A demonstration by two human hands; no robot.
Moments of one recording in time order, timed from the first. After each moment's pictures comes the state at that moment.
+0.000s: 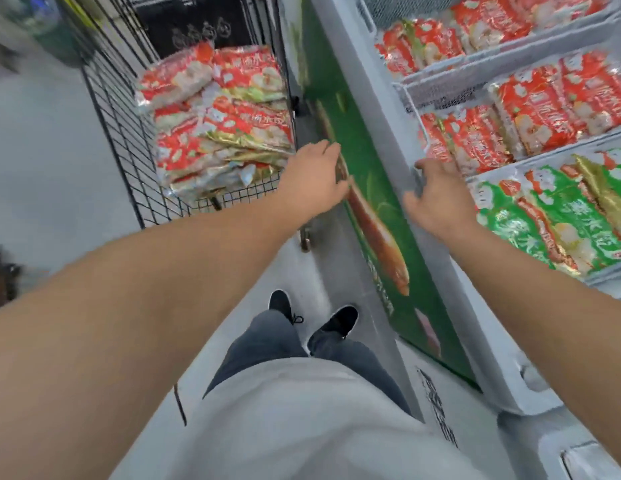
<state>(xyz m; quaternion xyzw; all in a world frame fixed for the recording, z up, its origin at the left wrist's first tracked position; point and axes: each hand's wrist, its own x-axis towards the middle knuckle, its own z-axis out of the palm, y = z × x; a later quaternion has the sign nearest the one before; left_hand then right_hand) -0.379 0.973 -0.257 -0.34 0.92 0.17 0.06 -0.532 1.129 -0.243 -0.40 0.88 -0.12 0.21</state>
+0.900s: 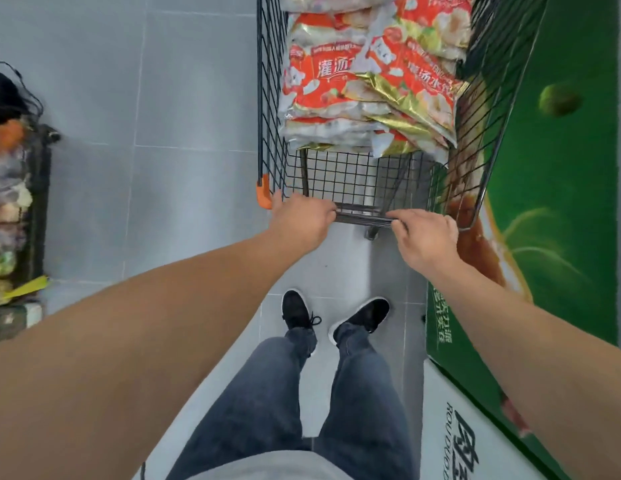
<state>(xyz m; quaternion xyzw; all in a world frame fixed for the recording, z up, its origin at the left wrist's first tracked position) -0.121 0.895 -0.379 -0.50 0.80 0.25 0.20 -0.326 0.978 -0.382 -0.56 0.78 0.06 0.28</state>
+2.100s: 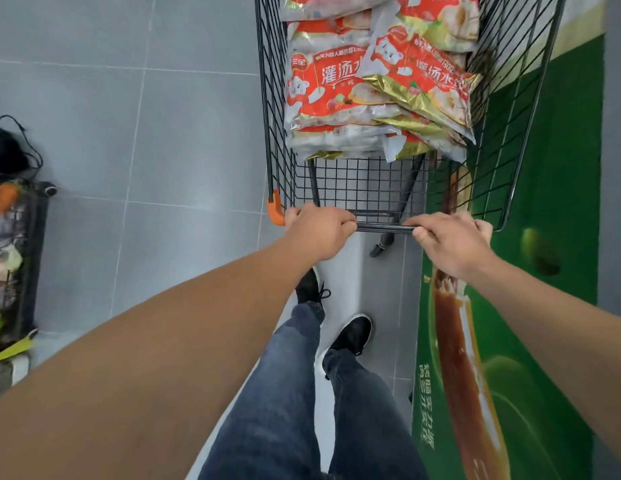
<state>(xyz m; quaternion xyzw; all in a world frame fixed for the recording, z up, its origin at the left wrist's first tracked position) -0.273 0.676 -0.380 -0.54 0.73 0.36 0.21 -0.494 0.744 -0.392 -0.59 0.73 0.09 0.33</state>
